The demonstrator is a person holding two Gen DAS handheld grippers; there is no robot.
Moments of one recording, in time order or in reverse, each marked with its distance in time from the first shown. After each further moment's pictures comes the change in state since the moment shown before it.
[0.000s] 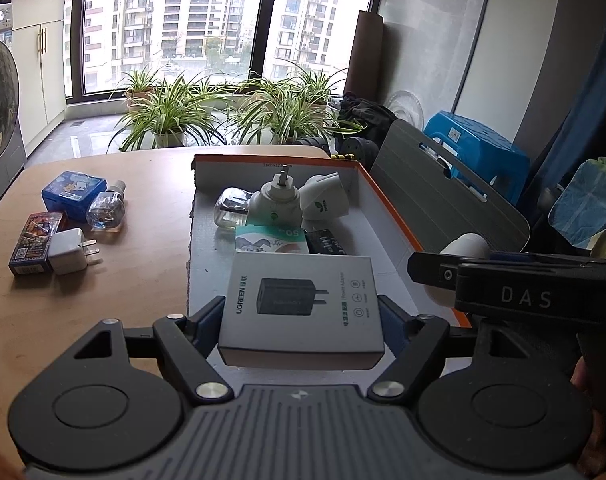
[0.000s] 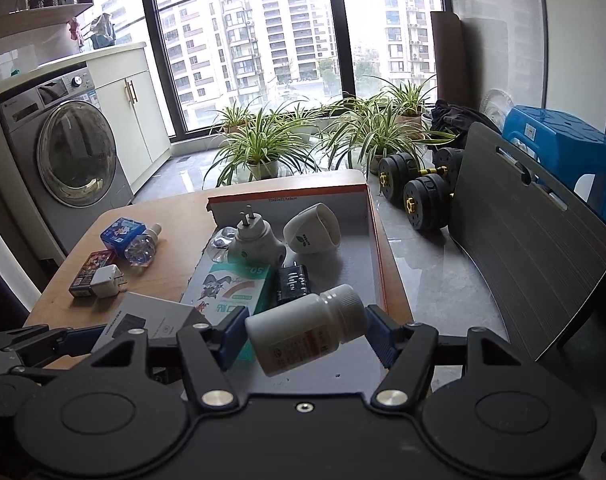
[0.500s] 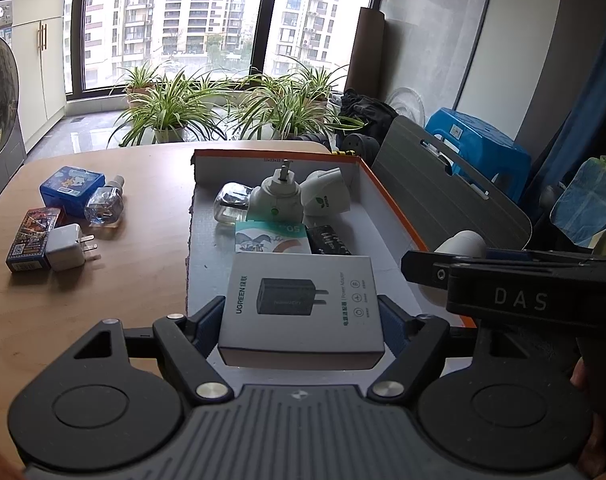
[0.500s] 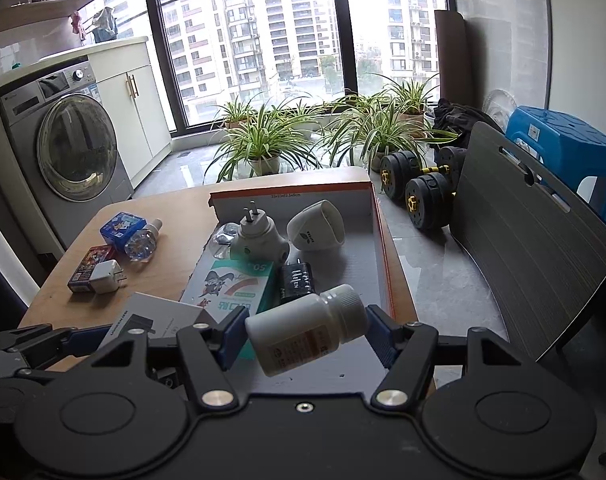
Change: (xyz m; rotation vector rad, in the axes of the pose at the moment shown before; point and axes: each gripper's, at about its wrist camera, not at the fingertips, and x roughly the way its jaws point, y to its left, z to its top) left arm 0.004 0.000 -0.001 -0.006 0.010 0.000; right arm 0.003 0.004 0.000 -0.009 0.008 -0.002
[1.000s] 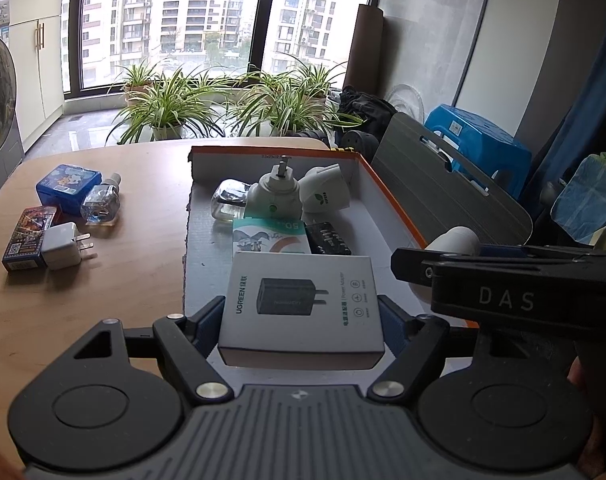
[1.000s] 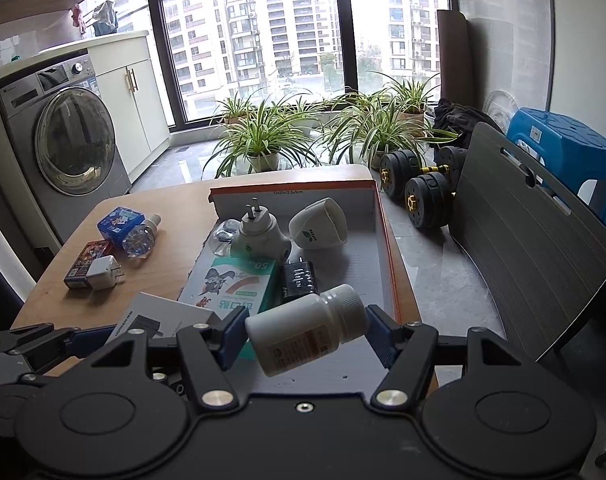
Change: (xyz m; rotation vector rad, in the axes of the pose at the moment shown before) left arm 0.004 -0.002 -0.001 0.005 0.007 0.000; right arm 0.007 0.006 -0.001 -0.014 0.008 -0.010
